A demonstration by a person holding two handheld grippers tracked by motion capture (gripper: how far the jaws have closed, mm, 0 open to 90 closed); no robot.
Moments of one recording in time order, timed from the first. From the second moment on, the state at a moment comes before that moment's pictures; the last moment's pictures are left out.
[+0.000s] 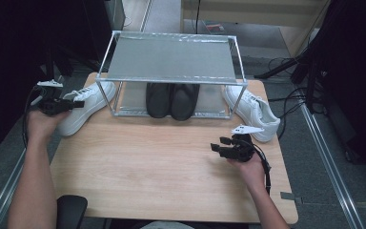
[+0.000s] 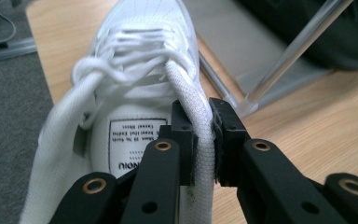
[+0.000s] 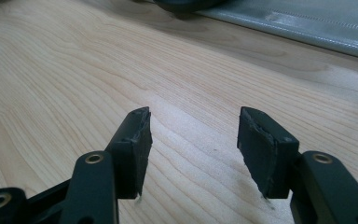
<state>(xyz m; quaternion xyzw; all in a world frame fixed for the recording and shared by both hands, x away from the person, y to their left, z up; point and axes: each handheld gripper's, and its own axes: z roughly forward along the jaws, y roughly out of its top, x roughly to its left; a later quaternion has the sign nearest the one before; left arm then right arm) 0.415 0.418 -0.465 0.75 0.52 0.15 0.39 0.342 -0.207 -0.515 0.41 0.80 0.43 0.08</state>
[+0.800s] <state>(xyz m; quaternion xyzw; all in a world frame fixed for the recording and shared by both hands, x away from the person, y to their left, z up) 0.365 0.425 -0.439 0.73 0.54 0.15 0.40 0.358 -0.181 -0.510 0.38 0.81 0.45 0.06</state>
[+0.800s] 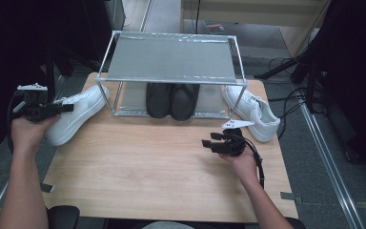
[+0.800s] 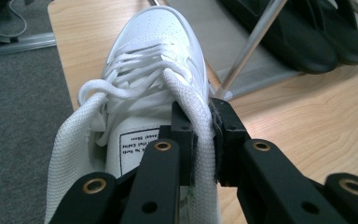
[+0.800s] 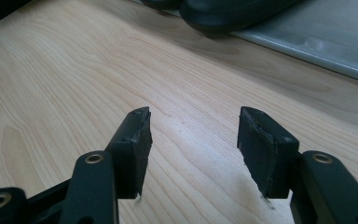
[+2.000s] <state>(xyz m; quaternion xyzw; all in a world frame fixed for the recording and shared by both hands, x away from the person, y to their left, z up) 0.272 0.415 -0.434 0.73 0.52 0.14 0.42 0.382 -0.157 -0.502 0.35 0.81 0.46 0.04</state>
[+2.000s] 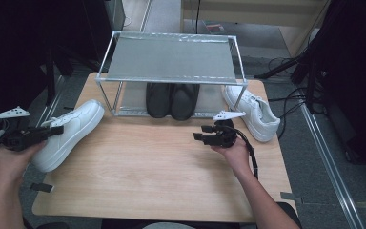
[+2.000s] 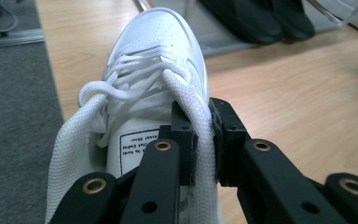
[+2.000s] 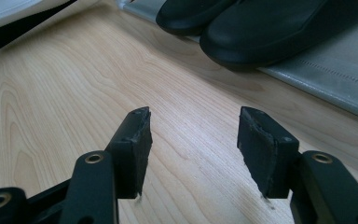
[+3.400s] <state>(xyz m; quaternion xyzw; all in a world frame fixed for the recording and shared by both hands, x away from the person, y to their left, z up) 0.292 0.286 -0.441 0.82 0.33 0.06 0.46 0.366 -0.169 -0.502 0.36 0.81 0.46 0.06</state>
